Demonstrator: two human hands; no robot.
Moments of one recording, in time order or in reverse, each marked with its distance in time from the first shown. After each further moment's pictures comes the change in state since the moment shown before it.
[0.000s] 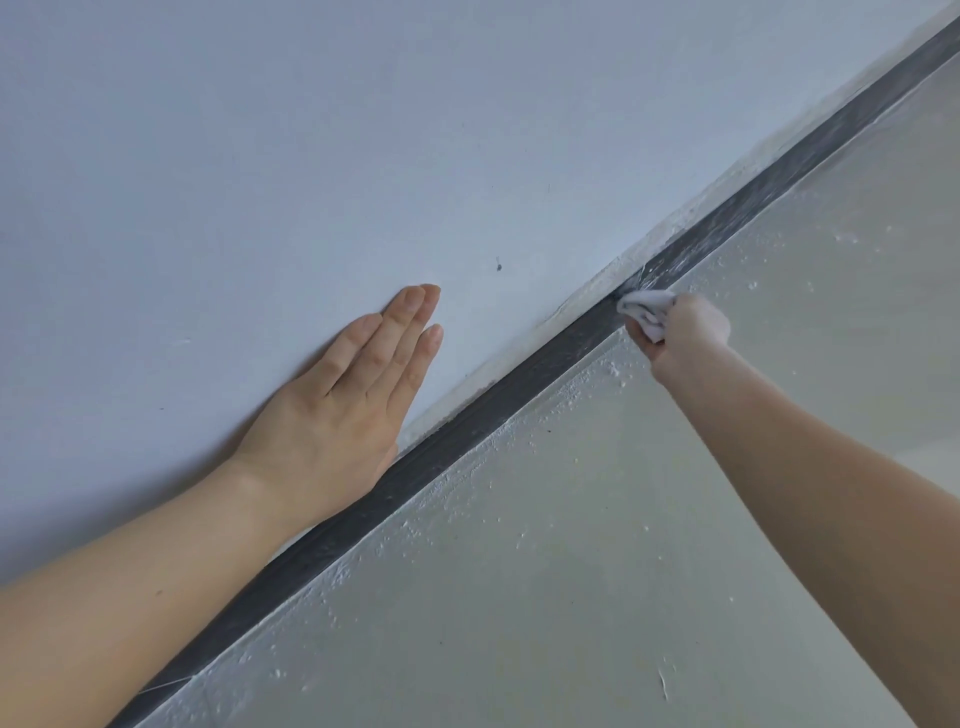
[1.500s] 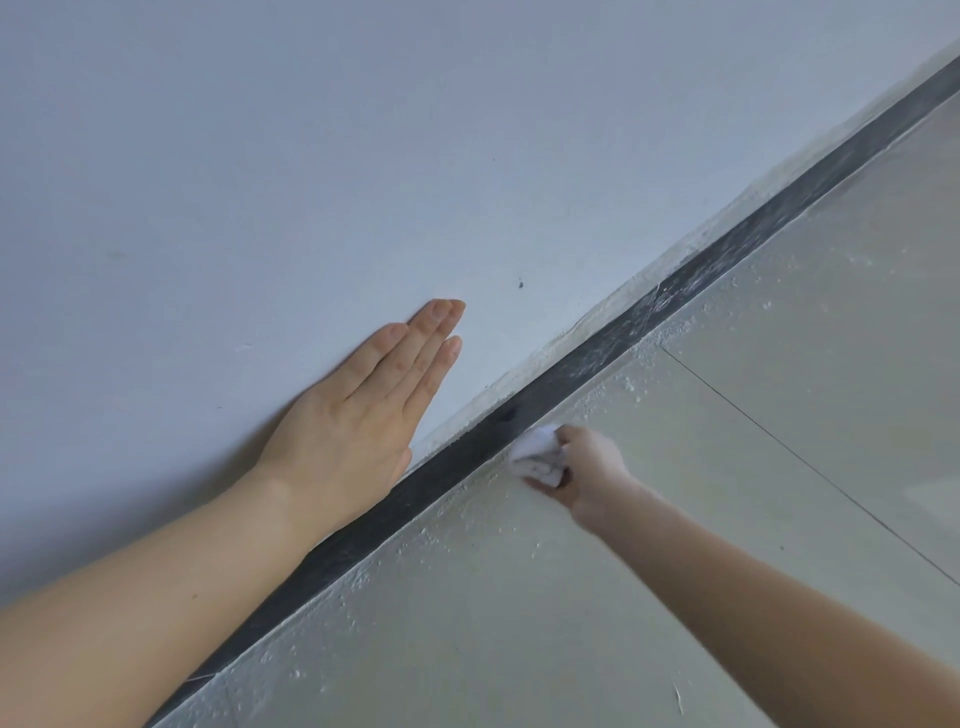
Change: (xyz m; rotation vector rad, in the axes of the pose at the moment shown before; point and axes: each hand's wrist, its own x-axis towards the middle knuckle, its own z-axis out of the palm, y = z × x) left_hand -0.002 -0.008 -0.010 -0.029 -0.018 -0.016; right_hand -0.054 0.119 0.021 -0.116 -0.188 0.337
